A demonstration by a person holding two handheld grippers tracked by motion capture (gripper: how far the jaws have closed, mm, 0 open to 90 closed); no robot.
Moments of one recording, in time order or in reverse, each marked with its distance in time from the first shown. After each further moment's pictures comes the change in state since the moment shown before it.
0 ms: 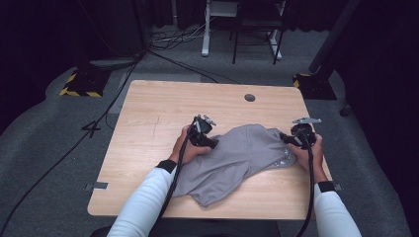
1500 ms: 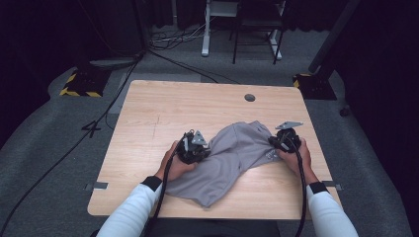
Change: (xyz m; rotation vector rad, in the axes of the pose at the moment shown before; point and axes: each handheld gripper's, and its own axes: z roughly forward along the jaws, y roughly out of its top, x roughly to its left) left arm -0.028 -0.065 -0.051 -0.127 -0.128 0.179; right arm 0.048 -0.002 0.004 0.046 0.155 -0.152
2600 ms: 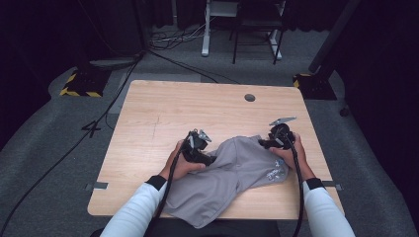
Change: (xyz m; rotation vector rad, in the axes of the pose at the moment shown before) left arm 0.007 0.015 0.028 0.098 -0.003 -0.122; right arm 0.001 0.021 0.018 0.054 0.076 0.028
